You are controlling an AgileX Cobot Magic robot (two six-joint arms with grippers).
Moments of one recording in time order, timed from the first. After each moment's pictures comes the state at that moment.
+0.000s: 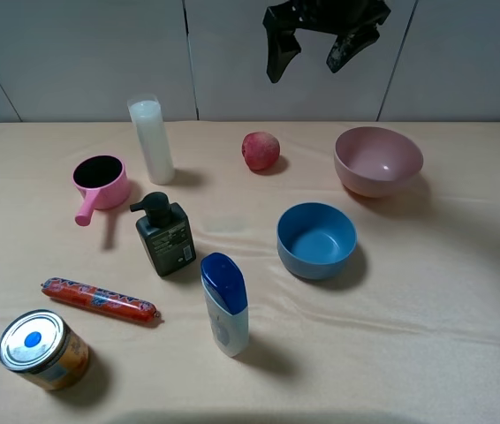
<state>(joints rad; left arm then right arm) -0.03 -0.01 -0.49 -0.06 1.06 0.09 0.46 2.09 -2.05 0.14 1.22 -0.04</state>
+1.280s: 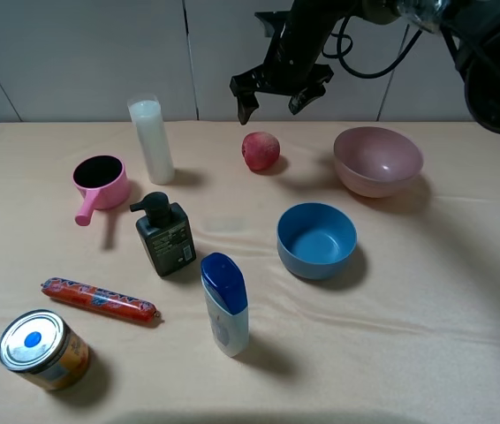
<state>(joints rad) -0.03 -0.01 -0.49 -0.06 1.06 0.09 0.49 2.40 -2.18 0.13 1.01 0.00</state>
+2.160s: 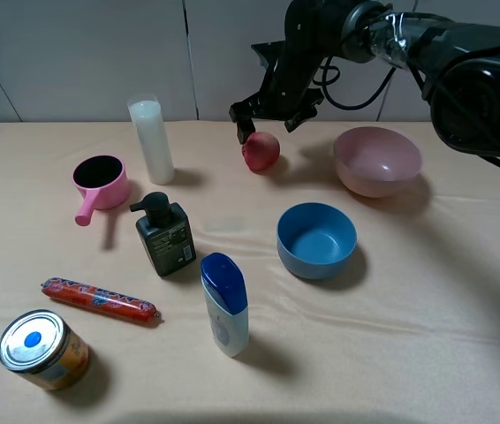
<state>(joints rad) -0.03 -0.01 -0.49 -0.06 1.06 0.09 0.49 2.50 -2.18 0.09 0.89 0.00</state>
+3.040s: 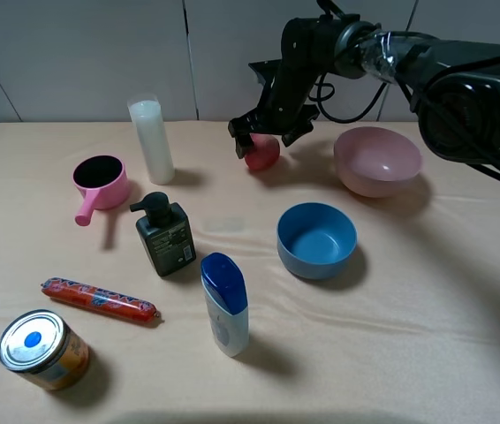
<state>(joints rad) -0.03 -0.01 -0.49 -0.06 1.06 0.09 0.49 2.55 -2.18 0.13 0.89 -0.02</state>
